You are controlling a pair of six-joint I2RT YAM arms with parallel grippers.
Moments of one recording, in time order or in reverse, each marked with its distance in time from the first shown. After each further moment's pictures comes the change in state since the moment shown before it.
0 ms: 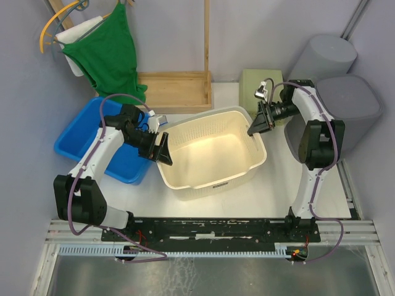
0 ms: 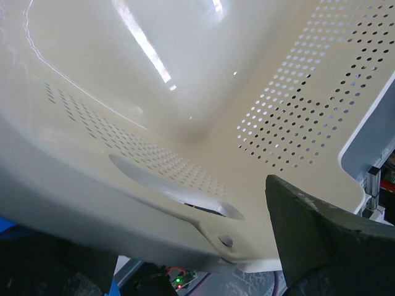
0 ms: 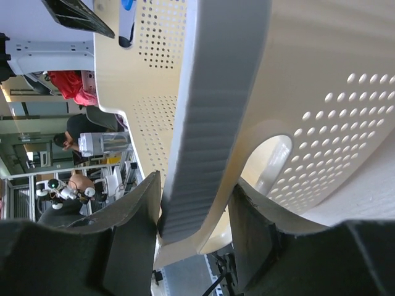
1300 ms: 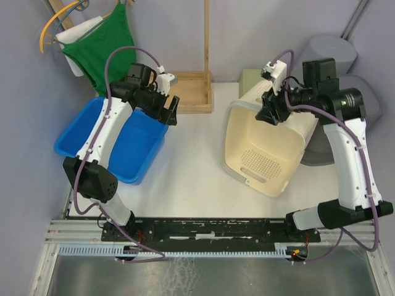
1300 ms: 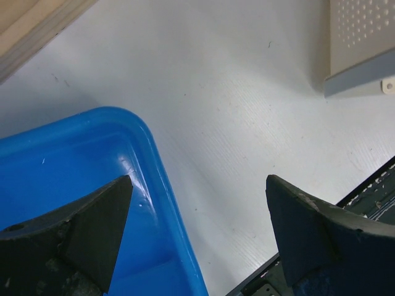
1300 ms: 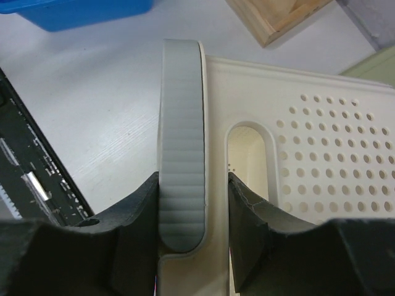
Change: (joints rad) left arm -0.121 0.265 0.620 -0.013 -0.316 0.047; right arm 0.230 -0.744 0.075 0.357 0.589 0.235
